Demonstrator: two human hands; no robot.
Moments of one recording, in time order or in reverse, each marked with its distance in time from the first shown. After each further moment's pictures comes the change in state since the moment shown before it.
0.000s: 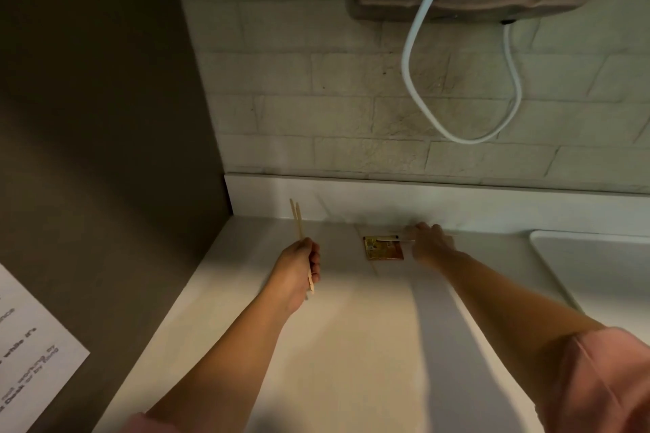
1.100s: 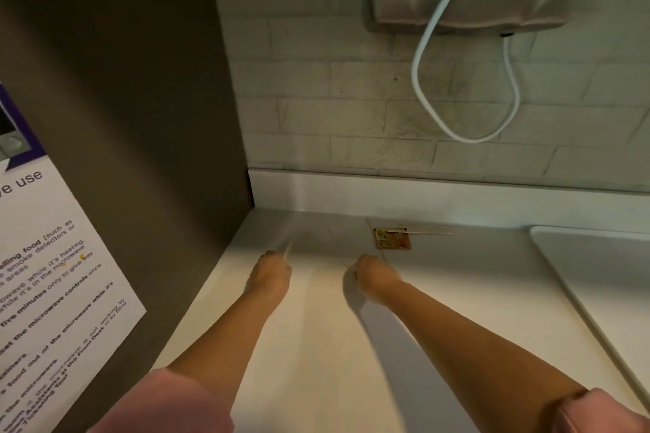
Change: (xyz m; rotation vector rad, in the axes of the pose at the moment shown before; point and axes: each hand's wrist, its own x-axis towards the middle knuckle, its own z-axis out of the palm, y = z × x) left_hand -0.006 -0.007 -0.070 1.267 0.343 0.062; right_hand -0.101 -0.112 0.014 0.194 -0.210 -0.095
